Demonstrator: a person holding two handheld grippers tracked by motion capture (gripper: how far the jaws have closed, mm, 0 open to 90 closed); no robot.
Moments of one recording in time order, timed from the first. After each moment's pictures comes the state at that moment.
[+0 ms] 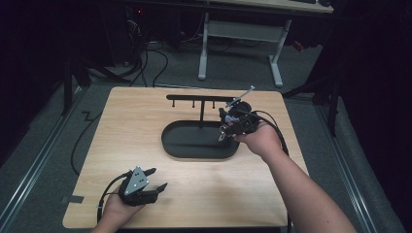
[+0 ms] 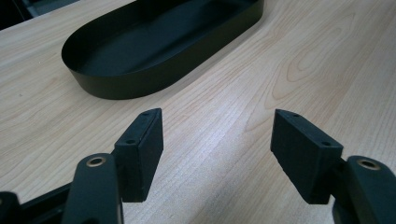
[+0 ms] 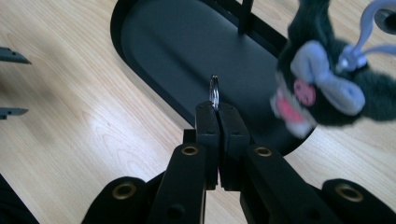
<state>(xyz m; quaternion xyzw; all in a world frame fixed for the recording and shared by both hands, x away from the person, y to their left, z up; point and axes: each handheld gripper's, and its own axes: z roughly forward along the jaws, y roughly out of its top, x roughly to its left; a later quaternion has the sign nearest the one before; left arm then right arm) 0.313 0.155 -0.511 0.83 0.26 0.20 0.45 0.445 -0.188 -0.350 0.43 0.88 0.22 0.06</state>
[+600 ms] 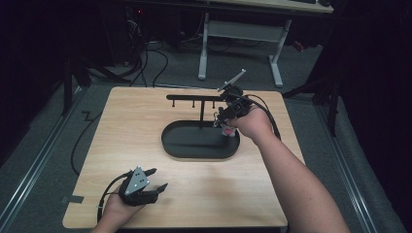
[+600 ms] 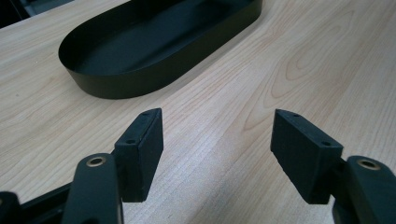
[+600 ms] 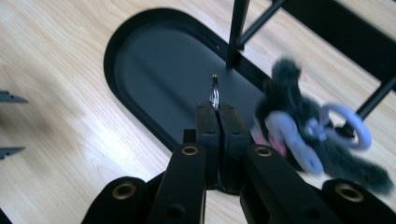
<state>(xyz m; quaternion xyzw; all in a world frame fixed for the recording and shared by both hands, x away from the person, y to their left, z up) 0.313 0.155 -0.511 0.83 0.25 0.20 0.45 0.484 -0.168 -0.331 0.43 0.87 0.22 0.07</state>
